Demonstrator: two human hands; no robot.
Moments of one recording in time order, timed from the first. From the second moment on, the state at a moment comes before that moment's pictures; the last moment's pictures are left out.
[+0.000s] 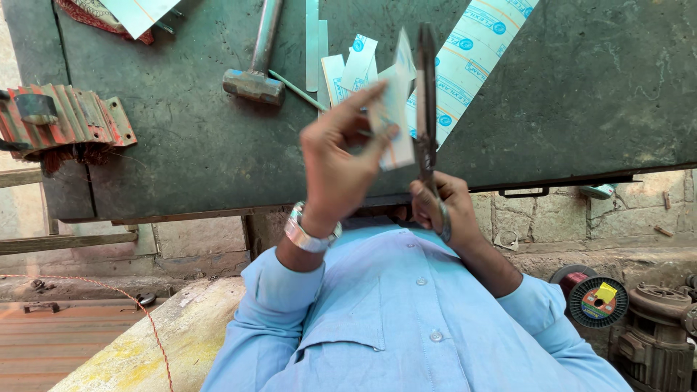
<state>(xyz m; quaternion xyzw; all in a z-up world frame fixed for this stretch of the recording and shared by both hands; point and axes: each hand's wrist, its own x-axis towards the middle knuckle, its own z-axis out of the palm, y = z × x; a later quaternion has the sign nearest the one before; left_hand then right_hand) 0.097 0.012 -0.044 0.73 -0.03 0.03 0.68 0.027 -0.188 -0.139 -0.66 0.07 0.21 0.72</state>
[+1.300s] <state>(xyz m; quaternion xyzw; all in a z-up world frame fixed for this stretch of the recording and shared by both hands) 0.064 0.010 -0.137 0.90 -0.05 0.05 0.43 -0.060 -0.246 -0.204 -0.63 0.28 0.20 0.70</state>
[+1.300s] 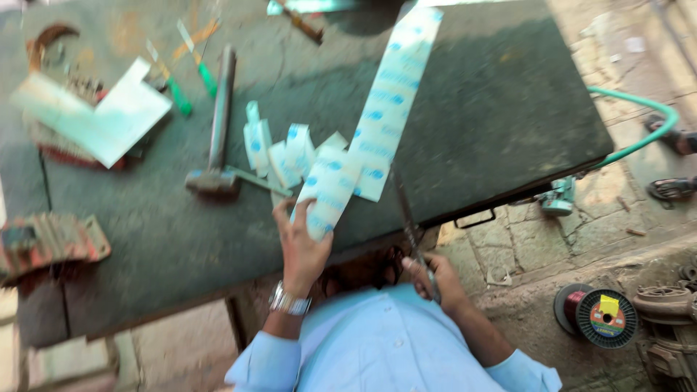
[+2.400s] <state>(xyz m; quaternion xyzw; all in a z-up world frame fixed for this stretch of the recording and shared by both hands) 0.082 0.023 -0.058 0.79 -0.08 0.19 0.58 -0.060 -0.235 -0.181 -0.62 0.05 0.20 0.75</state>
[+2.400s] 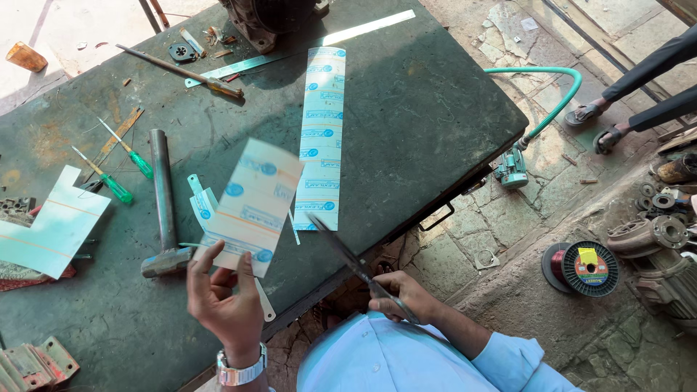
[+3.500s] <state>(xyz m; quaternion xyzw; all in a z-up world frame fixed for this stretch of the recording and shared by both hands) 0.050 0.006 0.020 0.73 -0.15 0.17 0.64 -0.028 -0.204 -0.107 -0.66 -0.10 0.21 0.72</state>
